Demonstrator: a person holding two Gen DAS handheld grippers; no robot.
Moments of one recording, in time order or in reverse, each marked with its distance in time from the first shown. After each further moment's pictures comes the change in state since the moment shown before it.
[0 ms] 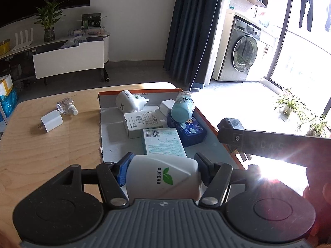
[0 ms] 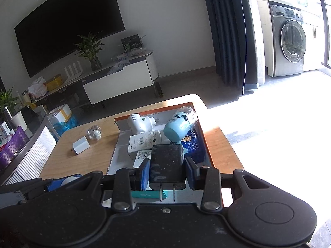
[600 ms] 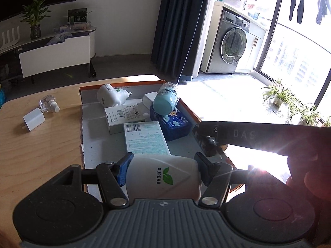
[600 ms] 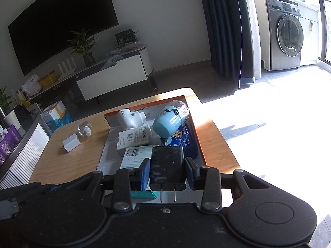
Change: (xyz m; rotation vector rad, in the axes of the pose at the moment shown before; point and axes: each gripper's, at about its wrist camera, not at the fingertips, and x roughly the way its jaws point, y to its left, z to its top) left arm 0.016 -0.016 -0.002 0.029 0.036 -0.063; right arm 0.018 -0.011 0.002 0.011 0.018 -0.019
